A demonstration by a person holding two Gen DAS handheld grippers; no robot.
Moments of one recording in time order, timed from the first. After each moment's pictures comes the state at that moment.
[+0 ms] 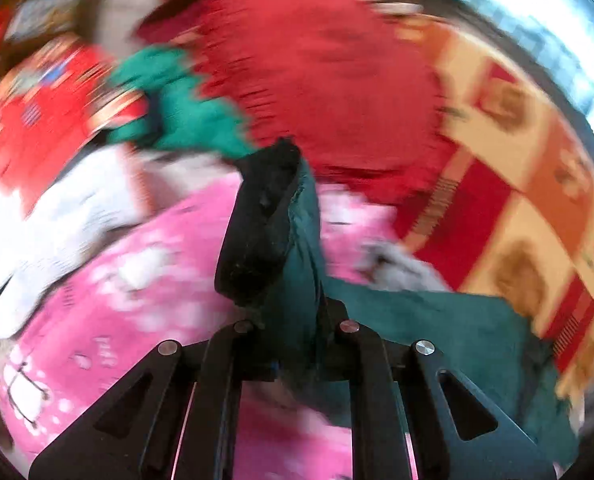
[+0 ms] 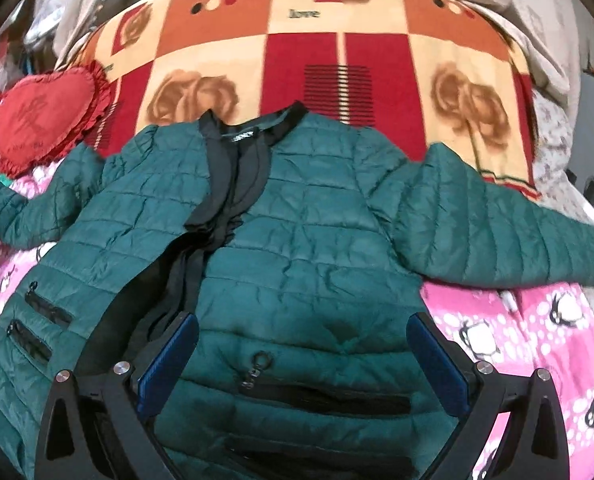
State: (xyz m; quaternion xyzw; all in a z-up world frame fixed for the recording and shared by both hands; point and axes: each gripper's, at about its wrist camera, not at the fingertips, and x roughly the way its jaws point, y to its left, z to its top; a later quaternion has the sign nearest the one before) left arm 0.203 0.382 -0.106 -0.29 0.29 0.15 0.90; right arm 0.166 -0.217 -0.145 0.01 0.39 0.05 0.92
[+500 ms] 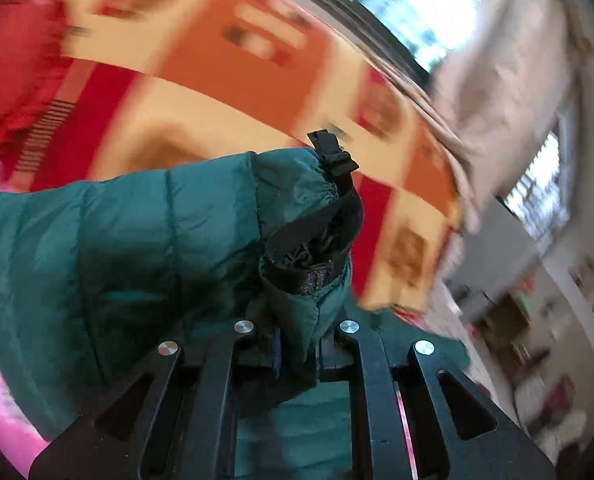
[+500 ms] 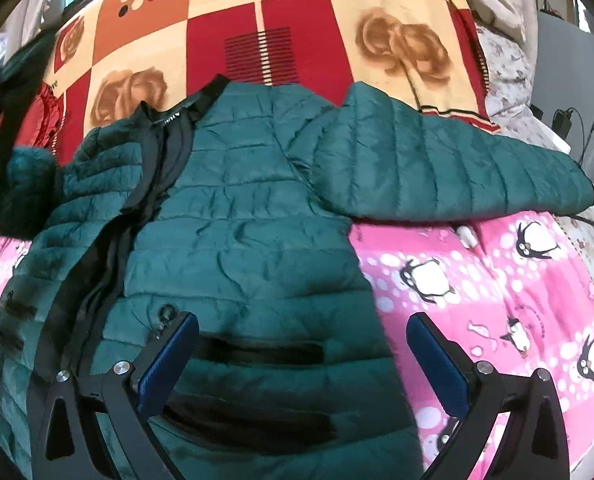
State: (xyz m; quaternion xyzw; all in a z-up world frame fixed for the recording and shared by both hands) left arm 0.300 0.045 -0.020 -0.26 0.30 -0.23 0.89; right arm 0.150 -0.279 -0.161 0.05 0.44 -0.01 0.90
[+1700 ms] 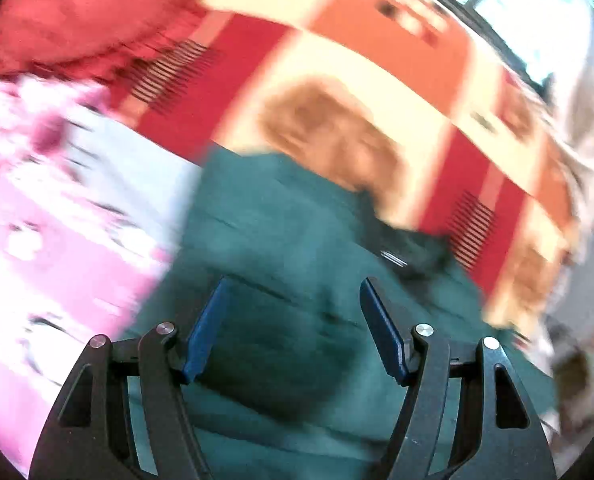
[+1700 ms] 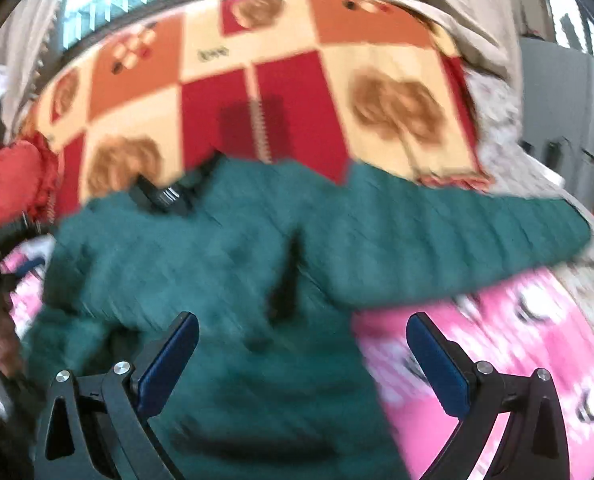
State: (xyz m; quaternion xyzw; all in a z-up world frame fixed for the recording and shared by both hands) left arm 0.283 0.108 -0.118 -0.28 0.31 0.02 0.91; right arm 0.210 -0.255 -0.118 0.09 0.34 0.02 0.94
